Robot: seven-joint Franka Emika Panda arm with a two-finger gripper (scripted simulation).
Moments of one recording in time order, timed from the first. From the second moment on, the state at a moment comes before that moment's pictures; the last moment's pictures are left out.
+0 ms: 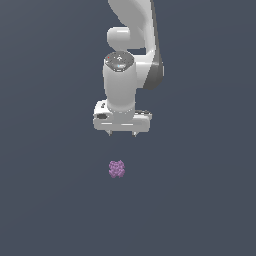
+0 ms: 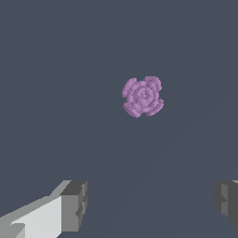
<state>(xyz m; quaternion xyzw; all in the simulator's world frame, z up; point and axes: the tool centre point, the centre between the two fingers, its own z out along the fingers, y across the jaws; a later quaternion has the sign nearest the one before) -0.003 -0.023 0.183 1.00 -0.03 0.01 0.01</state>
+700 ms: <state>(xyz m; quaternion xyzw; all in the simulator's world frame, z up) 0.008 -0.032 0.202 1.00 -0.02 0.03 0.02</state>
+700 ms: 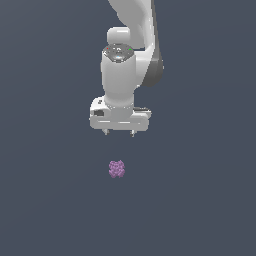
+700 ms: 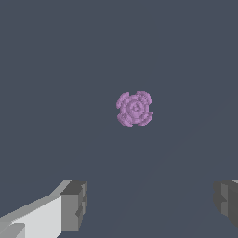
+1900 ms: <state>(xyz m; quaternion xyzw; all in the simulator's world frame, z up) 0.068 -0.045 0.121 1.00 0.02 0.01 0.01</state>
